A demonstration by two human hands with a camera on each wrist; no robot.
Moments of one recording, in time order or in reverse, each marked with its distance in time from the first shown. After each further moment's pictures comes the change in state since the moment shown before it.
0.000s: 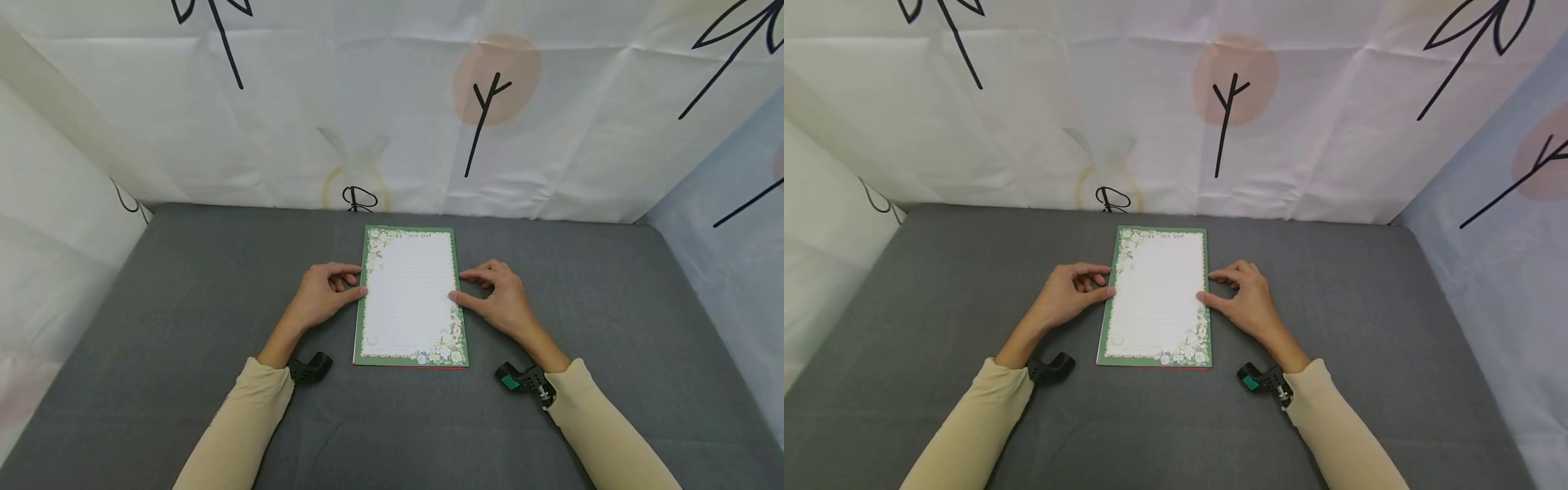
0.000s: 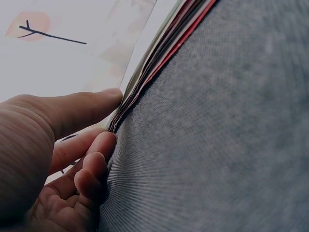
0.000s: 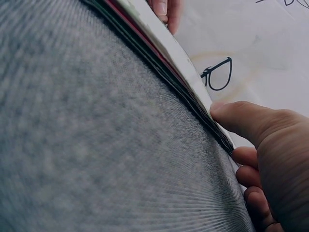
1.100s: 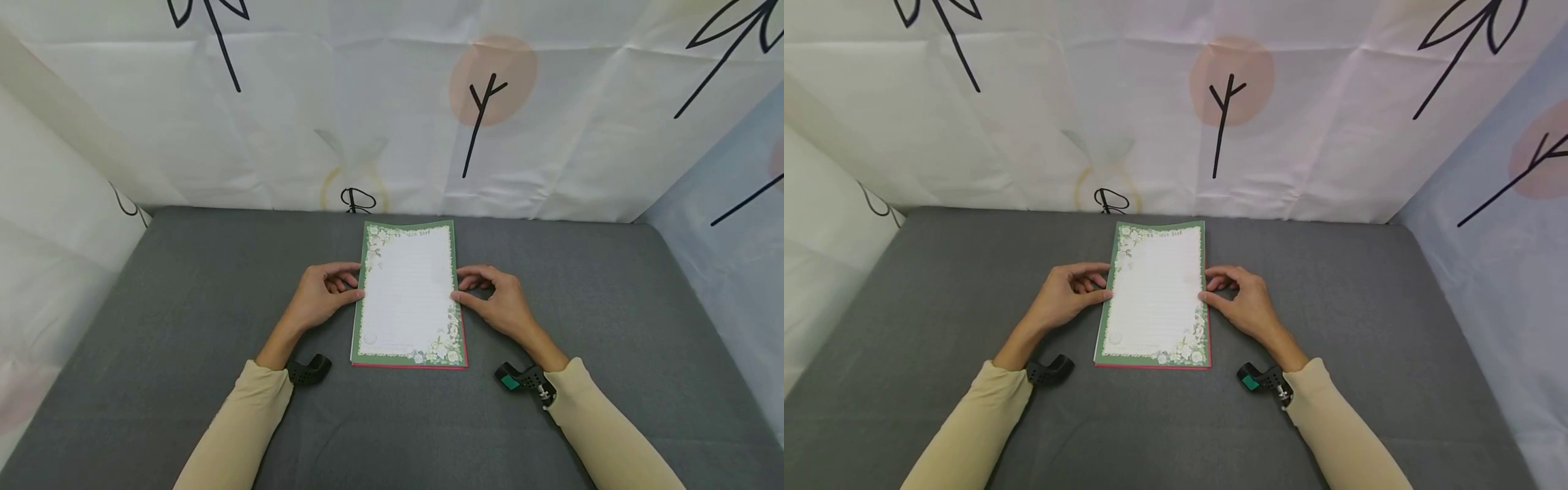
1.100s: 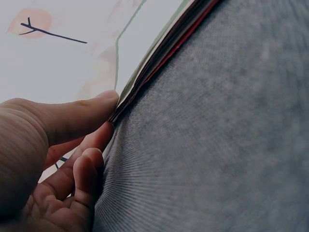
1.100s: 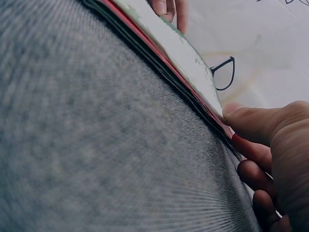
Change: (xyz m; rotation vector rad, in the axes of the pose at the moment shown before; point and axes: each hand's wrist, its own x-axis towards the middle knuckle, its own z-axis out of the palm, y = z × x) left_hand -0.001 -0.006 0.000 -0.105 -0.009 0.033; right_hand -0.002 0.003 -0.001 0.156 -0.011 -0.049
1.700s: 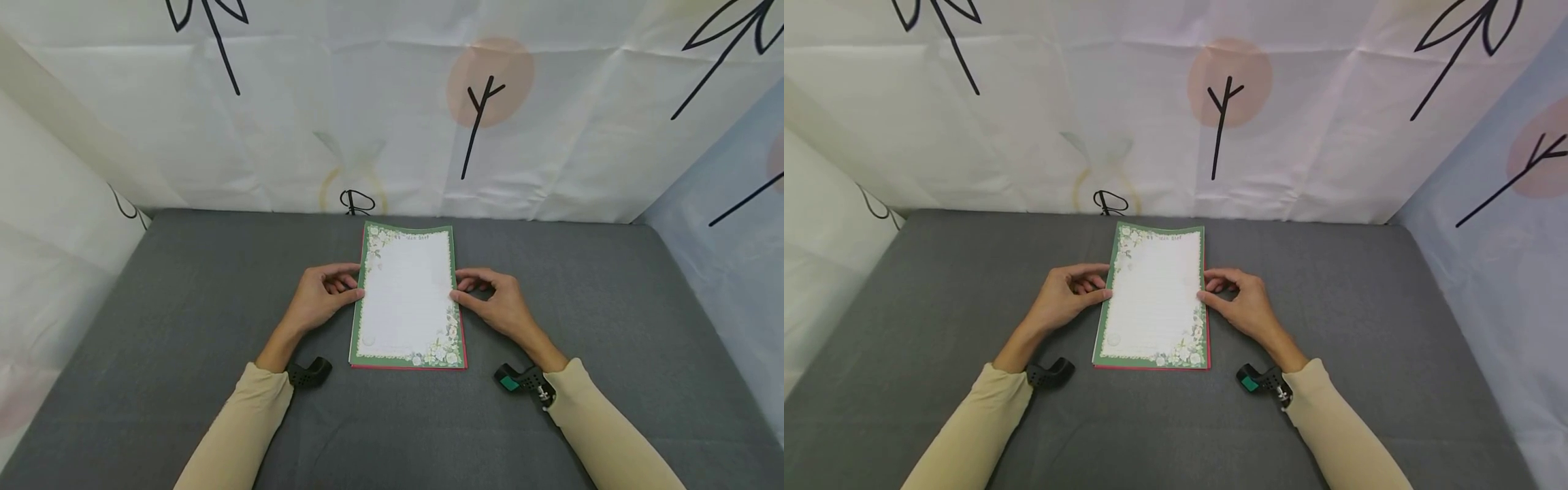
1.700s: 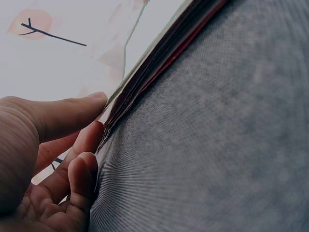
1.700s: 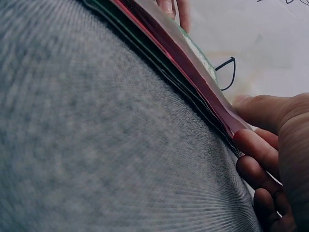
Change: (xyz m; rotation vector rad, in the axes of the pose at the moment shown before) left_hand -0.001 0.000 0.002 -0.039 0.030 0.001; right_hand 0.002 -0.039 -0.004 0.046 0.014 0.012
